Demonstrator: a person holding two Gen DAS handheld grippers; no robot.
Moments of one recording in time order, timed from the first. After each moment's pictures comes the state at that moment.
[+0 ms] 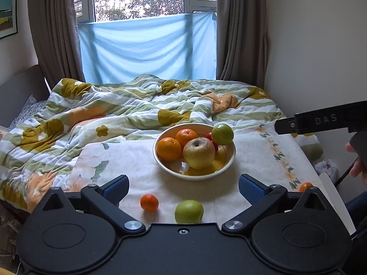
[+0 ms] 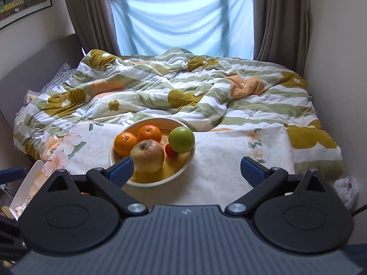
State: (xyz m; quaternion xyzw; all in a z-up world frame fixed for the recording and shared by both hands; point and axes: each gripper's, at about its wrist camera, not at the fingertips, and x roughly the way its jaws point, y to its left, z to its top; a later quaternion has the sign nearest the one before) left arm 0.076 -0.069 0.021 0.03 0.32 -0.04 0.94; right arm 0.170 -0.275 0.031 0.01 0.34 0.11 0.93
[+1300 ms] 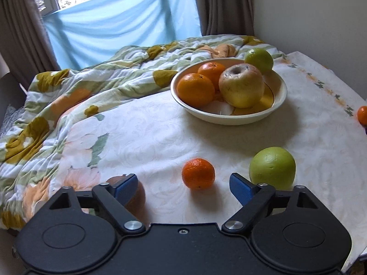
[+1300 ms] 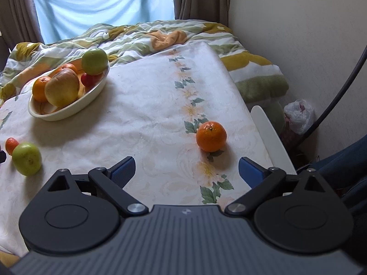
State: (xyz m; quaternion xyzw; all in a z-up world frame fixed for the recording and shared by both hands) left arm 0.162 0.001 -0.105 0.14 0.39 -0.10 0.91; right arm 0.110 -0.307 -0.105 0.05 0.40 -0.09 0.91
